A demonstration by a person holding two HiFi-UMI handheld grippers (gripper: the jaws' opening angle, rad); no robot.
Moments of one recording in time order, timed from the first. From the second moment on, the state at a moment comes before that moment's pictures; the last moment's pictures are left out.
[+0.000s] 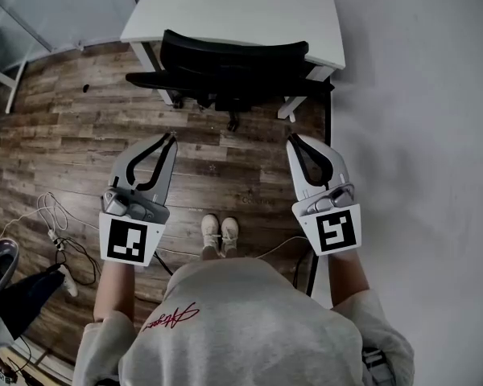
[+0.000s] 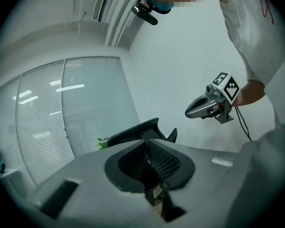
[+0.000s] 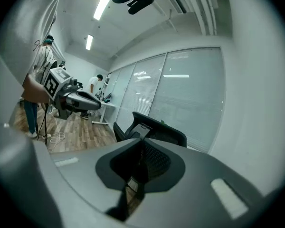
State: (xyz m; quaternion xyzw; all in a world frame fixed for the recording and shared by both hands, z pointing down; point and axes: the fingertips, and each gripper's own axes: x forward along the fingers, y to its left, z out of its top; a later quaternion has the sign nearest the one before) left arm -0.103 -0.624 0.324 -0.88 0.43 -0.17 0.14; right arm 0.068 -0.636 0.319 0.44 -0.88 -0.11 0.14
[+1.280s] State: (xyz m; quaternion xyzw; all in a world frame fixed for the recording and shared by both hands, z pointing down) left arm -0.113 -0.724 0.417 -0.84 0.26 -0.42 0.21; right arm 0.075 -0.740 0.408 0.30 -0.83 -0.22 0.42
